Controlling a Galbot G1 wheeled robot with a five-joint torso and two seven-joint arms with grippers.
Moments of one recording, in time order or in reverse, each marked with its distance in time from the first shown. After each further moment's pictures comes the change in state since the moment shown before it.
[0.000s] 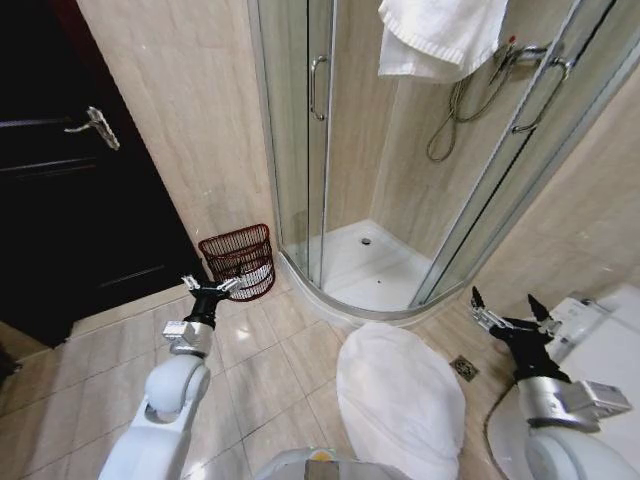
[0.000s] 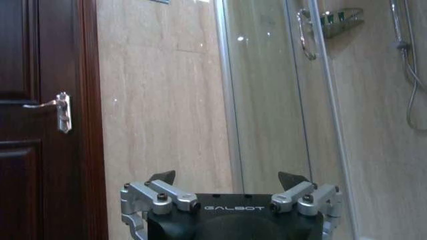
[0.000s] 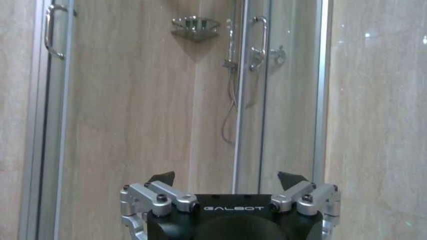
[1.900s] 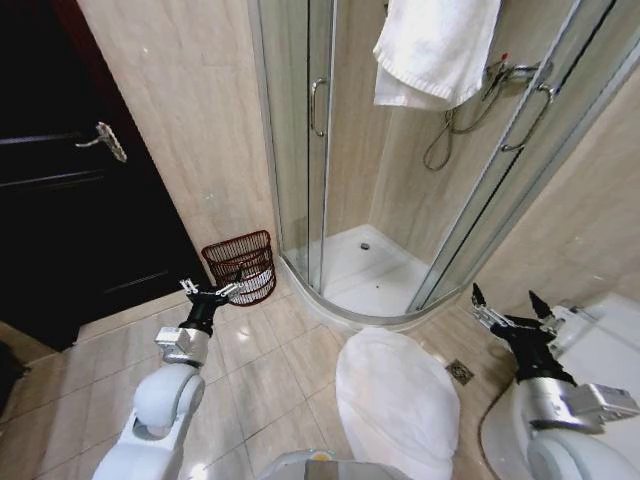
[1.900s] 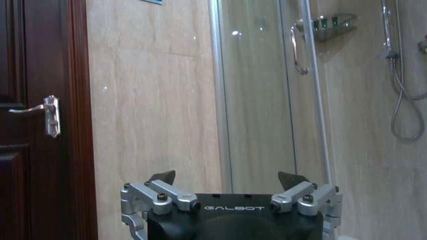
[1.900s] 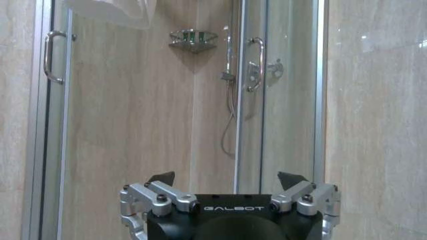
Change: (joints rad) left arm 0.043 -0.008 0.003 -0.053 -0.025 0.050 0.020; right arm -0.019 0.011 -0.005 -0.002 0.014 0.029 0.004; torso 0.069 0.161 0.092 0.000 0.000
